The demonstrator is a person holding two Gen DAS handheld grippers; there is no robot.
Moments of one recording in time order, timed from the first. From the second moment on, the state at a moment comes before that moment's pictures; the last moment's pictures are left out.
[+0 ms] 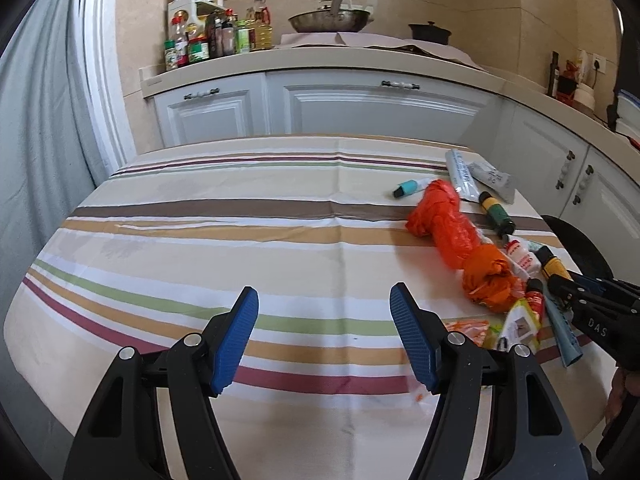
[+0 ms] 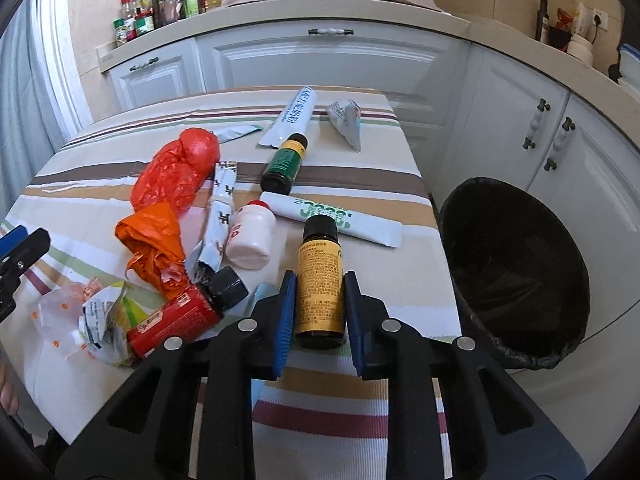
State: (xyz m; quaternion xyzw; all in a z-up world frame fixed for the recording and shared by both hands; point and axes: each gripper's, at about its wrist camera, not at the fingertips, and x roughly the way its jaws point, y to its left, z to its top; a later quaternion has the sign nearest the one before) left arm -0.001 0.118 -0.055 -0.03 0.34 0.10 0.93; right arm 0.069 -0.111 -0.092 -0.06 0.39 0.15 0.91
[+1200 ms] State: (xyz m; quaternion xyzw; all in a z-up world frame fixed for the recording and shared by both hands) left arm -0.031 0.068 -0.075 -0.02 0.36 0.02 0.93; right arm -0.004 -0.191 -0.084 -0.02 0.34 0.08 0.94
